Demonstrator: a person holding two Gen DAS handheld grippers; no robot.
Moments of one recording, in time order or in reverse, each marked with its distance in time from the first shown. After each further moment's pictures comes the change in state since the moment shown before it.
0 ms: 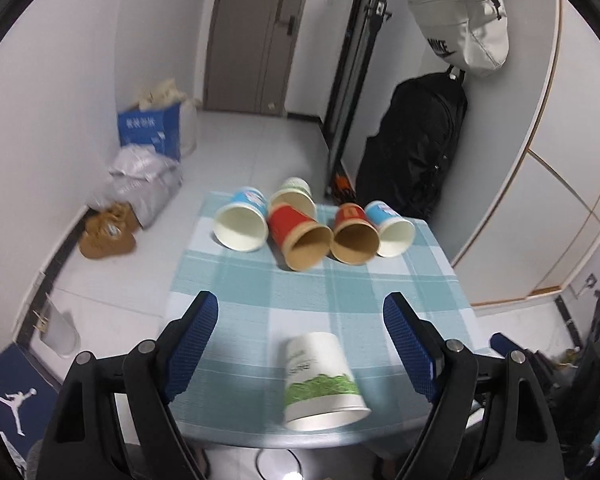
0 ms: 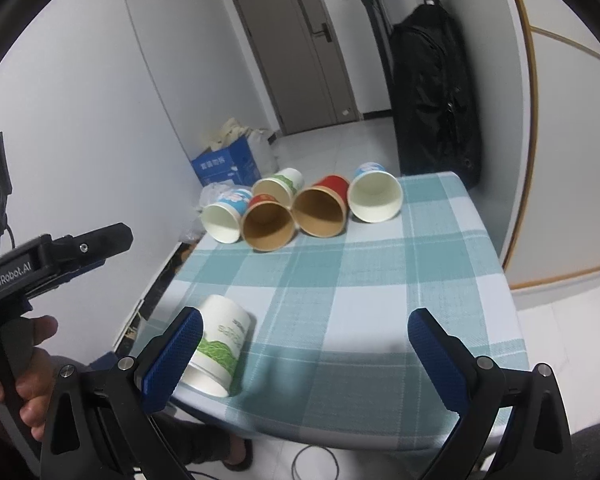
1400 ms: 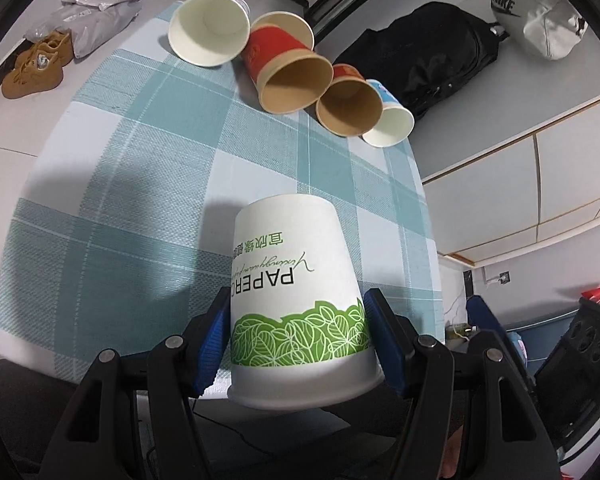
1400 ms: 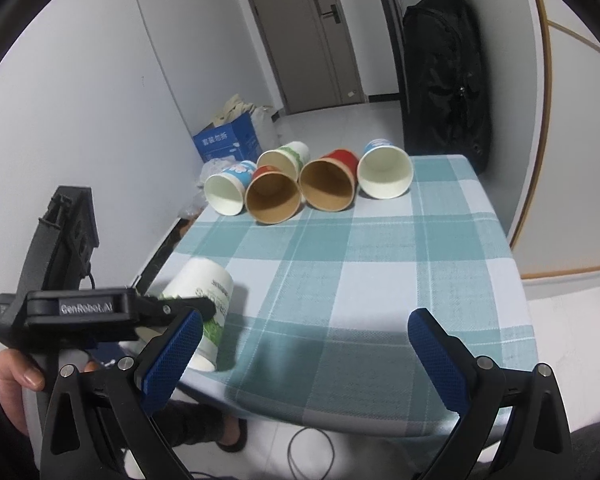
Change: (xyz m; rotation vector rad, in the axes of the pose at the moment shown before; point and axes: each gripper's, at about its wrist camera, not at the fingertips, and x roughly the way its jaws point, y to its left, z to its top) left arm 0.099 0.023 -0.052 -0.305 0.484 -0.355; right arm 0.011 0.006 -0.010 -0.029 0.081 -0.019
